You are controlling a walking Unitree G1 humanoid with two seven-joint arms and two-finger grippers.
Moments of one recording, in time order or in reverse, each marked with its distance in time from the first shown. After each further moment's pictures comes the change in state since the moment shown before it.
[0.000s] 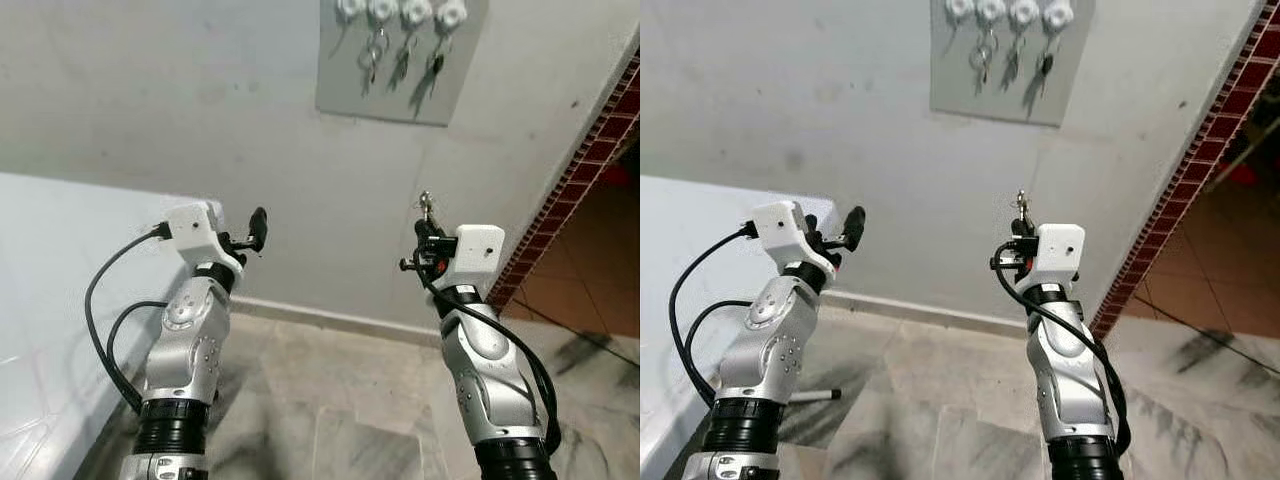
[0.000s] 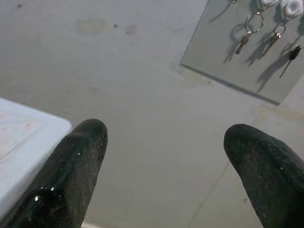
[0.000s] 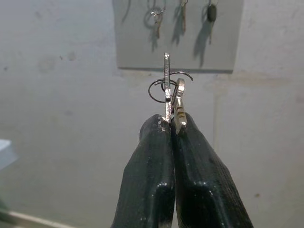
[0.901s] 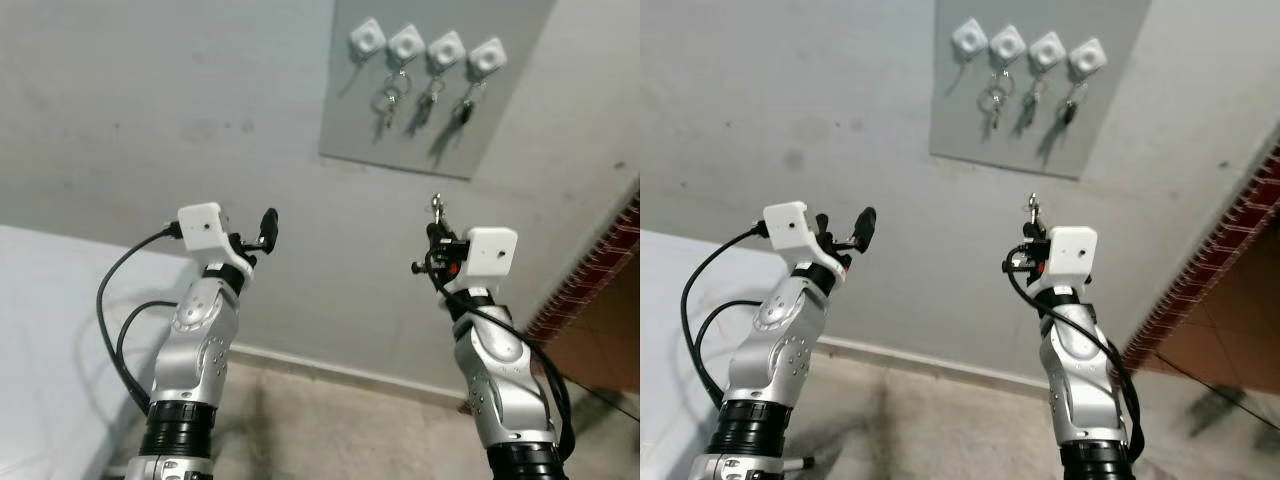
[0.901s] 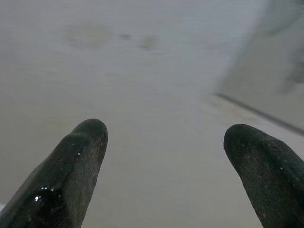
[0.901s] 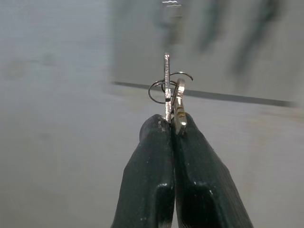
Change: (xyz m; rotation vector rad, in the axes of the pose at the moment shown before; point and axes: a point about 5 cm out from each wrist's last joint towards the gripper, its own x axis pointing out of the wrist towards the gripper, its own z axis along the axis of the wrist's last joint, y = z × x) left arm -0.005 0.010 -0.003 0.019 0.006 0.030; right arm -0.003 0.011 -0.003 -0.004 0.015 0.058
